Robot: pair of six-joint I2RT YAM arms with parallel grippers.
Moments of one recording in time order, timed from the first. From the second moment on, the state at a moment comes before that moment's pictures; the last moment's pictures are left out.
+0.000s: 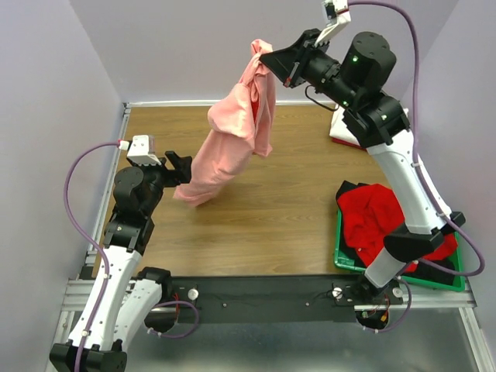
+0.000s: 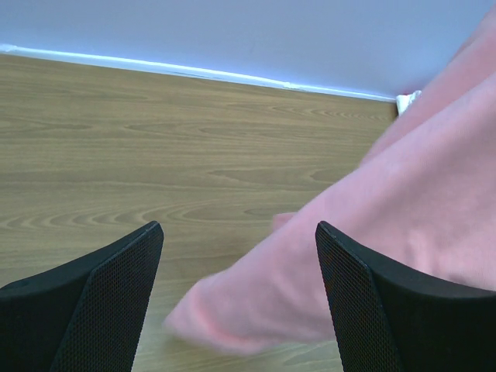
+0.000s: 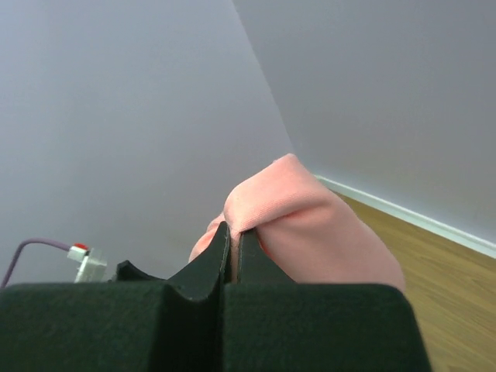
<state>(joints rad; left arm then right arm) -0.17 0.69 0.74 -0.14 0.04 -0.30 0.62 1.67 2.25 -0.41 -0.21 0.39</state>
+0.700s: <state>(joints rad) -0.25 0.72 0.69 -0.11 -0.05 -0.38 0.52 1.75 1.43 -0.35 0.33 0.46</state>
